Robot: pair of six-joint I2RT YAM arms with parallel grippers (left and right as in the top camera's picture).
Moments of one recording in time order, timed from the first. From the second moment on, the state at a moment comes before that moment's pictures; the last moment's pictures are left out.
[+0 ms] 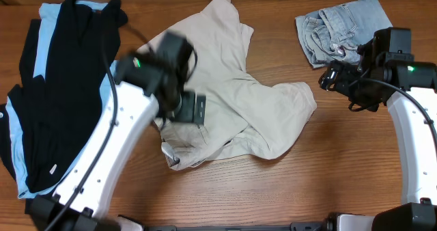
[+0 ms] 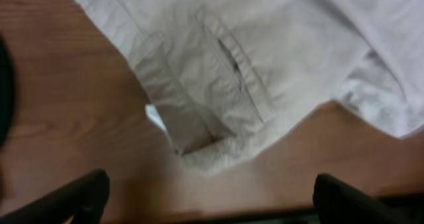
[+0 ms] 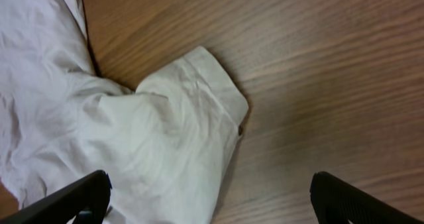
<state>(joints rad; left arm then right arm) -0.41 1.56 1.52 -1.42 0.04 -0.37 -0.11 1.51 1.42 -1.11 -0.19 0.30</state>
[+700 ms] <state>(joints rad) -0.48 1.43 0.87 -0.91 0.10 -0.61 -0.11 1.51 1.42 -1.08 -0.19 0.28</state>
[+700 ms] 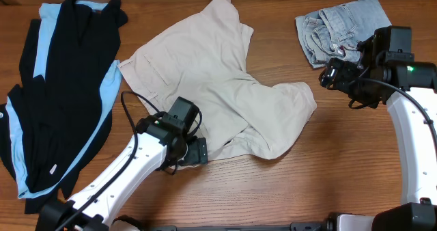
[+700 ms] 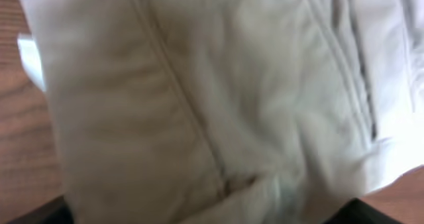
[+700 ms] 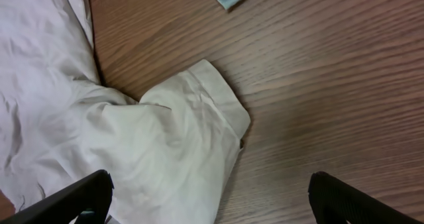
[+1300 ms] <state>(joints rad) -0.21 1.43 1.09 -1.20 -0.01 -0.42 -0.11 1.56 1.22 -0.97 -0.28 0.28</state>
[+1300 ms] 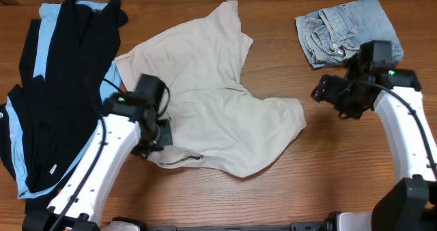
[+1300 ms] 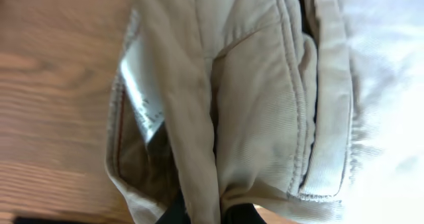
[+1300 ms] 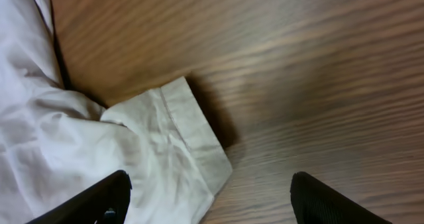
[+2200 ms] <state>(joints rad) 0.00 1.44 1.28 -1.21 -0.07 -0.33 -0.04 1.54 0.88 -0.78 -0.47 0.39</state>
